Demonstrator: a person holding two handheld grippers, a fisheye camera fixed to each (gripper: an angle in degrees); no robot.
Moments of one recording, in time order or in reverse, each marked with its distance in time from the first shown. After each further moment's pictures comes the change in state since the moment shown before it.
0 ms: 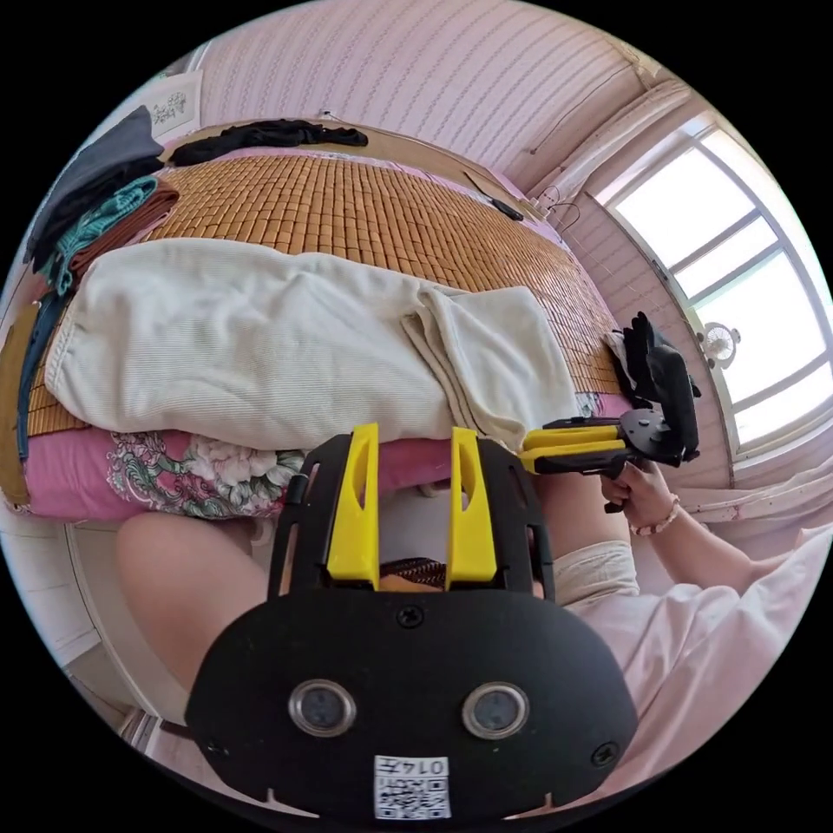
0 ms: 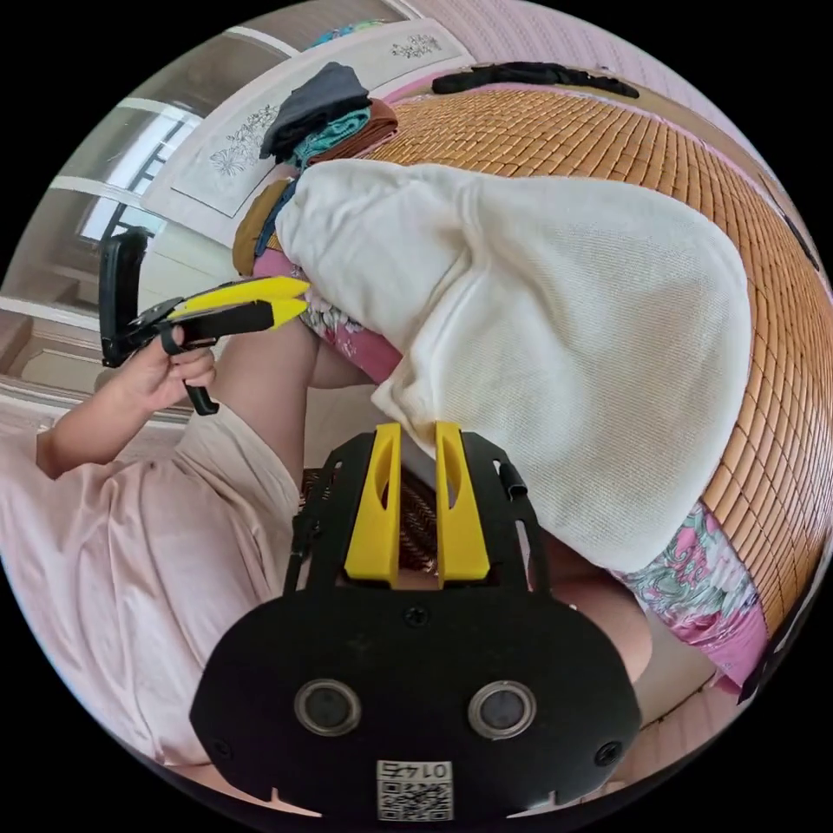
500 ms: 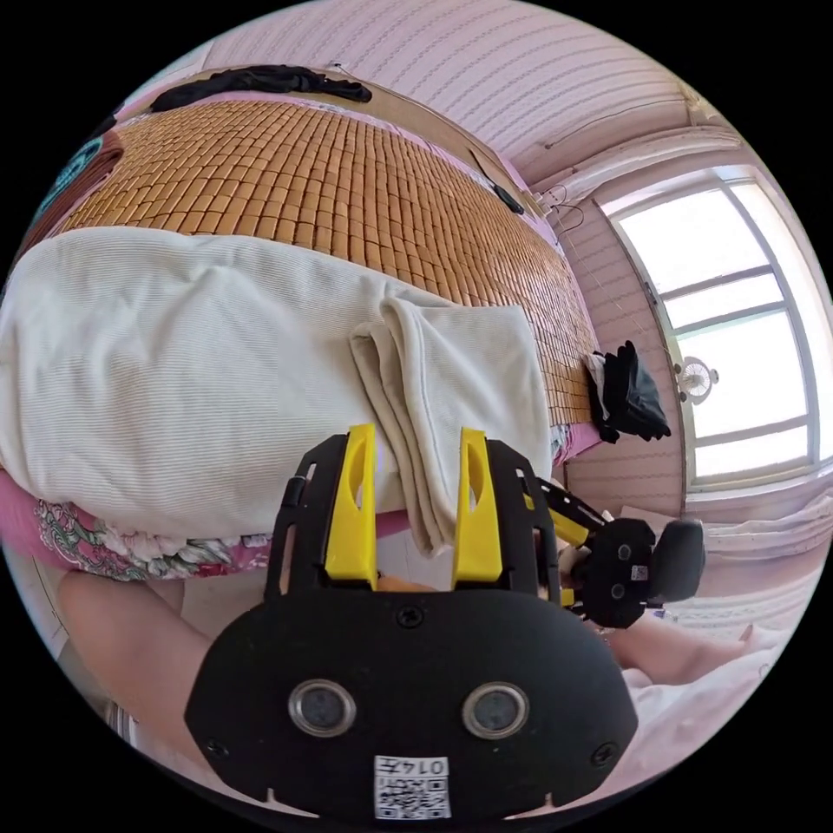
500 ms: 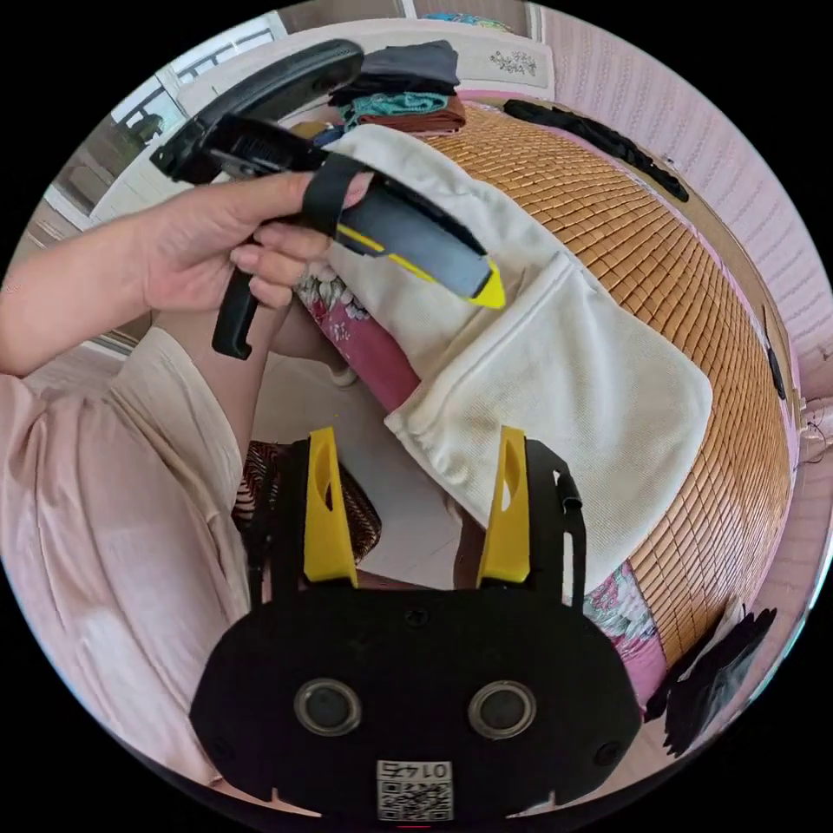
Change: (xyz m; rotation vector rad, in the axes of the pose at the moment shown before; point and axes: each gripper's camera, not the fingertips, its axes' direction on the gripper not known) left arm 0.007 -0.111 0.045 -0.106 0.182 -0.106; right arm -0.125 -0.030 0.066 -0.085 0.329 -0.235
